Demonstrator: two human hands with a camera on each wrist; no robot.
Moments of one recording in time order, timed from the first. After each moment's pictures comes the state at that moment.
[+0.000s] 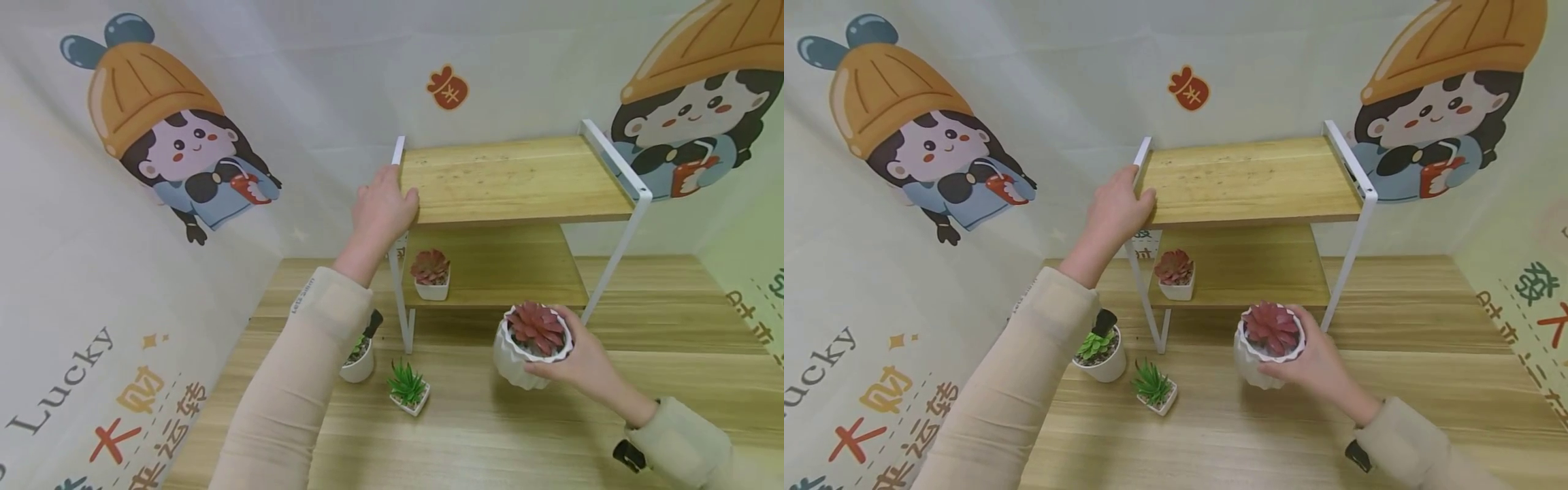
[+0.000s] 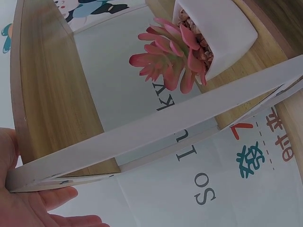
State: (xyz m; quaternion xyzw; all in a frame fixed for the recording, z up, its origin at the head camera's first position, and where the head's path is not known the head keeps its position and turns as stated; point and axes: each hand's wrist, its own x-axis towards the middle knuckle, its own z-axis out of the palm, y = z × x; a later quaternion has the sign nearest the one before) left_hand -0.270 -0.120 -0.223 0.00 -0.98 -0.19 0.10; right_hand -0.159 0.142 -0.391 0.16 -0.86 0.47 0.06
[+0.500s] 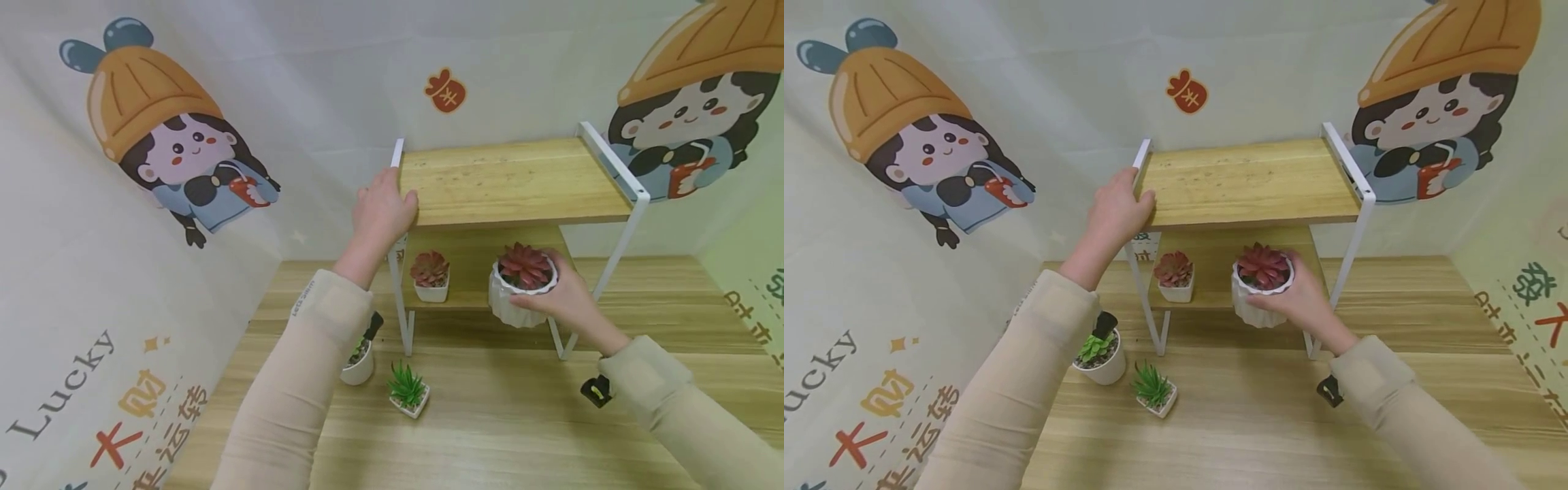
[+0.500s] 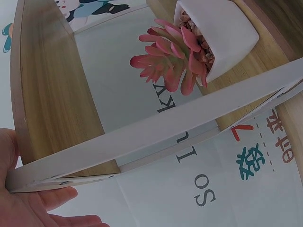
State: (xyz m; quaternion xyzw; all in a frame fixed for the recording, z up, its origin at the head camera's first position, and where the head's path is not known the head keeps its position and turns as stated) left_hand -0.271 -0.118 -0.223 0.00 -0.98 -0.18 0.10; right_hand -0.222 0.135 -0.351 0.14 -0.85 0.51 0.04
